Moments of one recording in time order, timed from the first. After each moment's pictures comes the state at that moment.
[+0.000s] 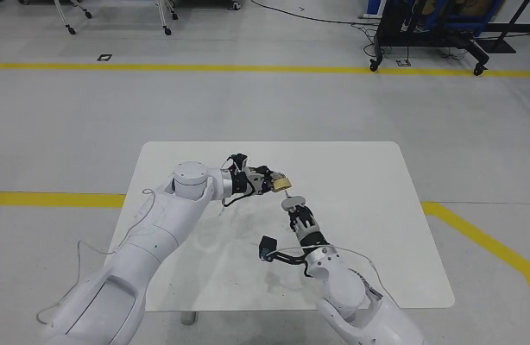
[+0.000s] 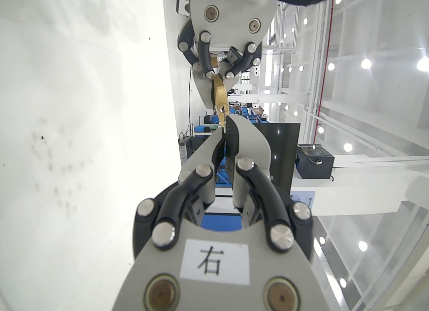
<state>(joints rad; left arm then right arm) 0.68 -1.36 -0.80 -0.83 -0.63 0.25 -0.92 -1.52 -1.21 0.90 -1.84 -2.81 -0.07 0.38</state>
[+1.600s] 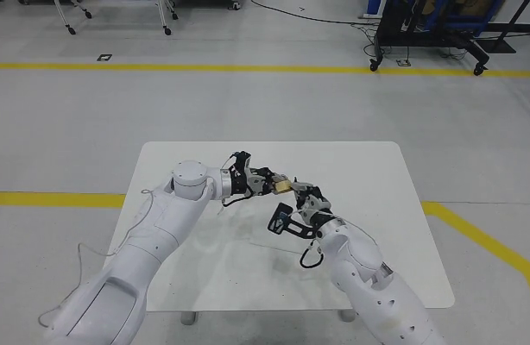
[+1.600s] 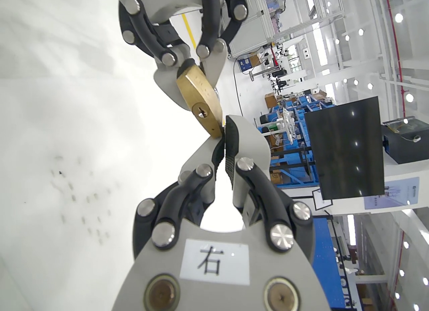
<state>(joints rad) 0.69 -1.36 -0.84 -0.85 -0.55 0.19 -1.01 -1.44 -1.25 1.06 -1.80 -2.33 -0.17 0.26</state>
